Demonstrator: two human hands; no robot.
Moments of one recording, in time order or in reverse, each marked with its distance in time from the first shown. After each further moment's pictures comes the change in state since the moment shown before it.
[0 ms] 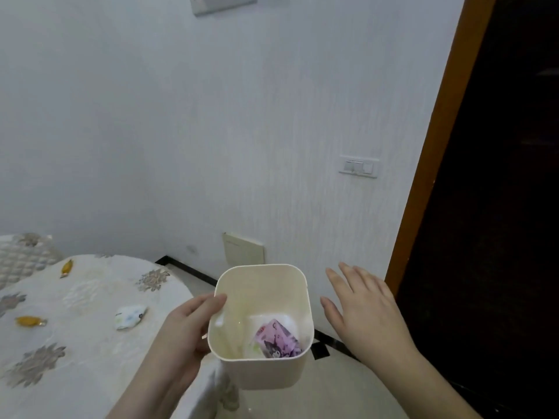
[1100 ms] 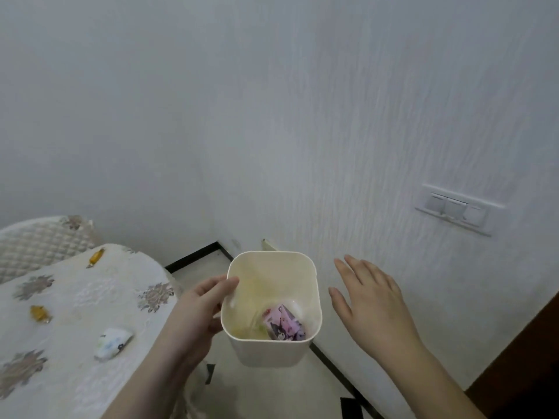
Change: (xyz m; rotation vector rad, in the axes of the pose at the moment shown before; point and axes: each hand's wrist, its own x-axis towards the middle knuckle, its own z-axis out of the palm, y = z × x) left_hand 0.270 0.032 0.129 0.032 0.313 0.040; right_hand 0.344 0.108 0.097 0.185 -0.027 -0.294
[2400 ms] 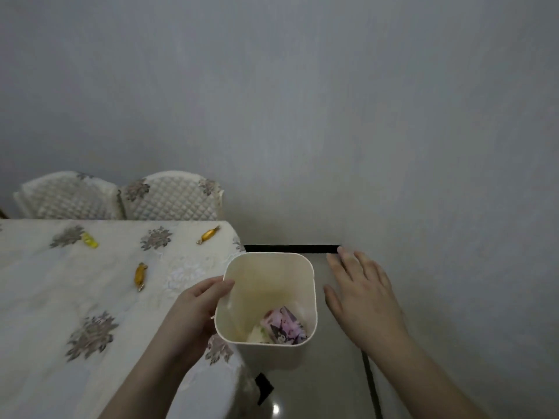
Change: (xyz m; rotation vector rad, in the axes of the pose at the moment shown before) left_hand 0.311 0.035 -0.177 -0.135 0.680 -0.034; right_hand 0.462 -0.212 0.200 0.092 -0.159 -0.737
